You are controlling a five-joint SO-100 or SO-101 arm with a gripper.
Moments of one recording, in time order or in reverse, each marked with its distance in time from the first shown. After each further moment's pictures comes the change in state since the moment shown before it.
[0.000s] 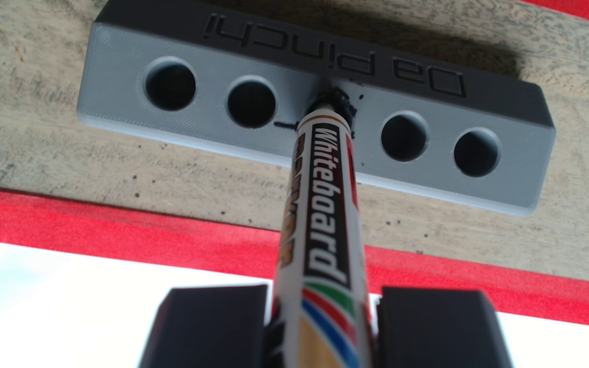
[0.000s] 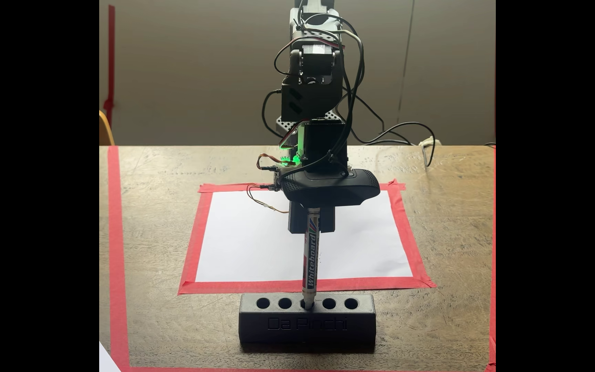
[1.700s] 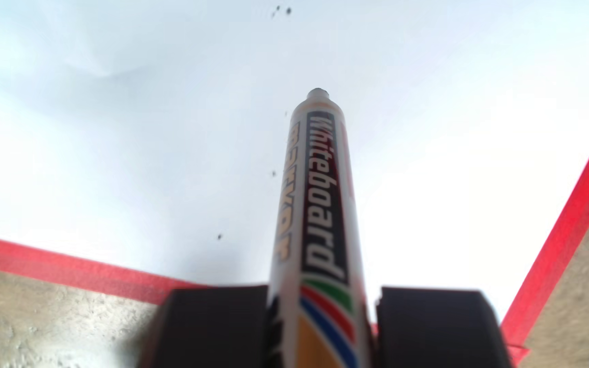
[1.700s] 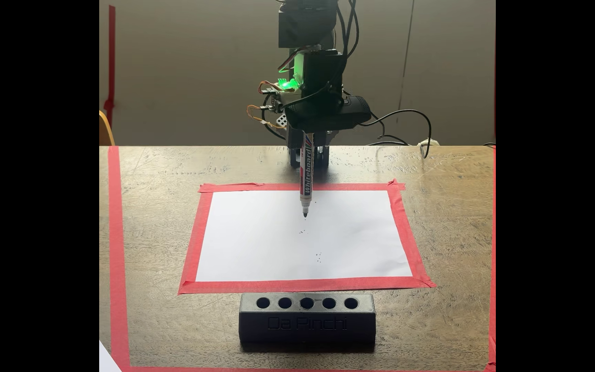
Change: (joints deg) arm 2.5 30.3 16.4 33.4 -7.0
